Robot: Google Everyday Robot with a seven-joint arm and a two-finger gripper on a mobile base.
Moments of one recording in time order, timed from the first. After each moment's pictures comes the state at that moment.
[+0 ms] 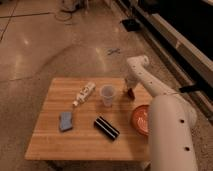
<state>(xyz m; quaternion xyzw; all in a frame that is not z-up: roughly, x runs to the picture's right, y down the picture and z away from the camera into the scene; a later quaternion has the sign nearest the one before) 0.169 -0.029 0.972 -0.11 -0.22 -0.80 0.55</state>
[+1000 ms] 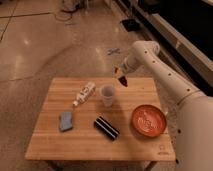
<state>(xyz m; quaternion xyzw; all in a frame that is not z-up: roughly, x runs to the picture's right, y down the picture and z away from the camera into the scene) 0.069 -0.091 0.837 0.10 -0.26 -0.82 0.50</state>
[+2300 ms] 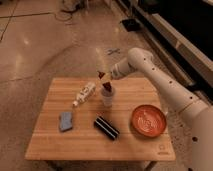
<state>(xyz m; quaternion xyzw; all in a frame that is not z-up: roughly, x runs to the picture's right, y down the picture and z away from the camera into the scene) 0.001 -0.053 0.821 0.21 -0.31 -0.80 0.48</state>
